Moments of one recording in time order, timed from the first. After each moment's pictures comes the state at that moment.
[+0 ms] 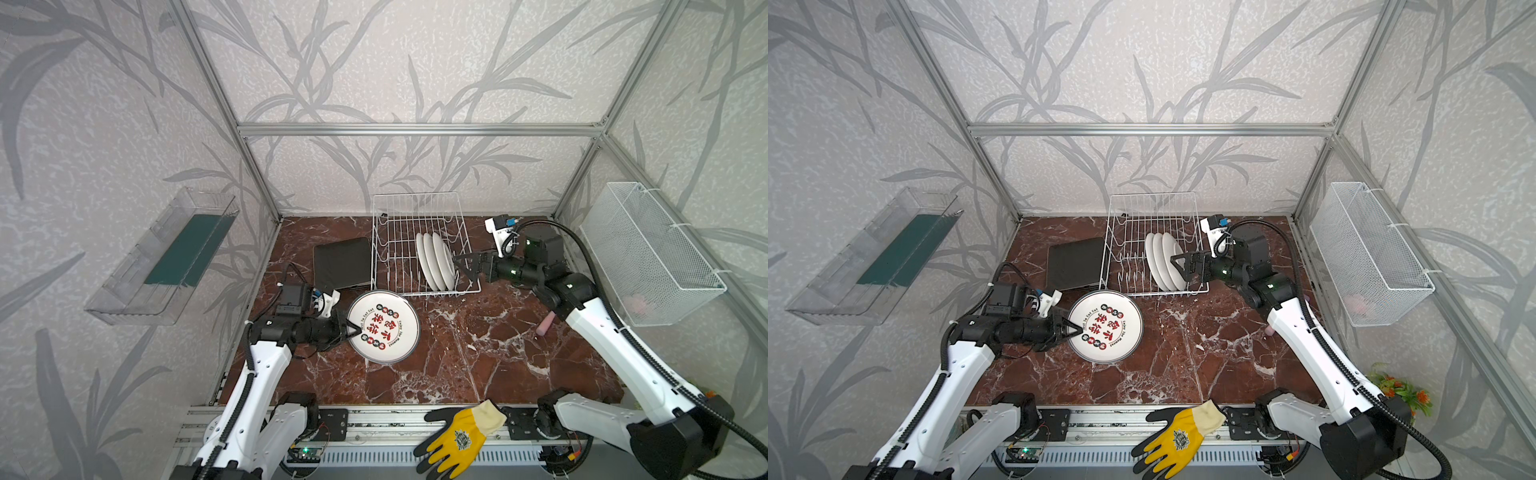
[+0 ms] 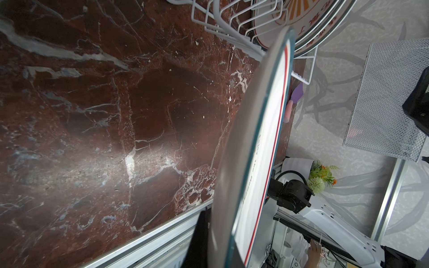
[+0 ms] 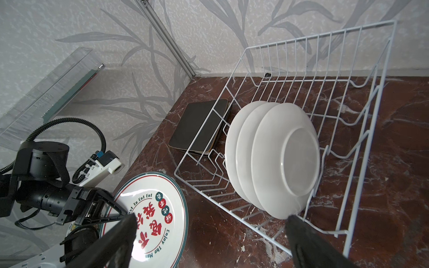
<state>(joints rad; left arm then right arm) -0.07 0.88 0.74 -0.95 0.73 -0.52 0.37 1.16 1.11 -0.39 -0.47 0.35</state>
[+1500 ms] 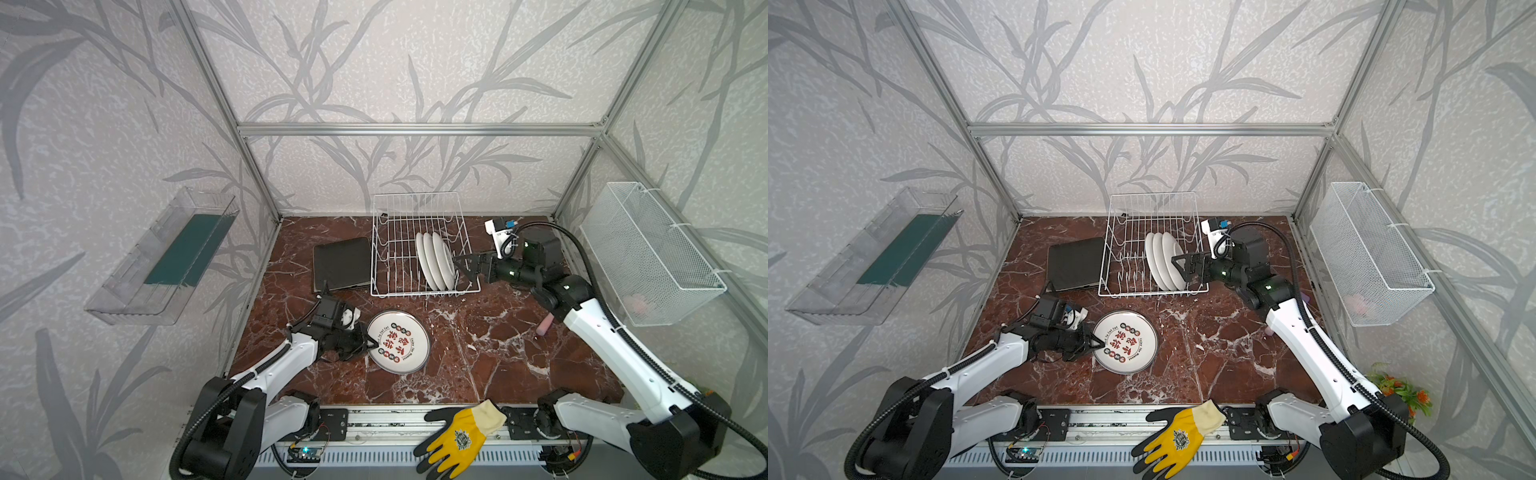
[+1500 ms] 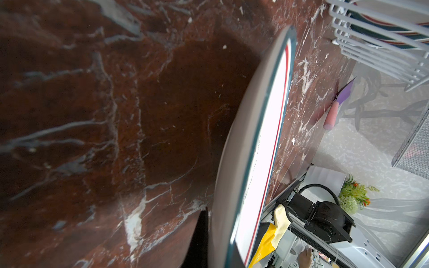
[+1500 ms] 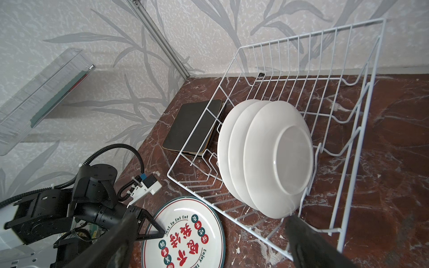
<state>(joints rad) -0.28 1.15 0.44 -0.39 0.65 -0.75 0.38 1.16 1.08 -0.36 -0.44 0.35</state>
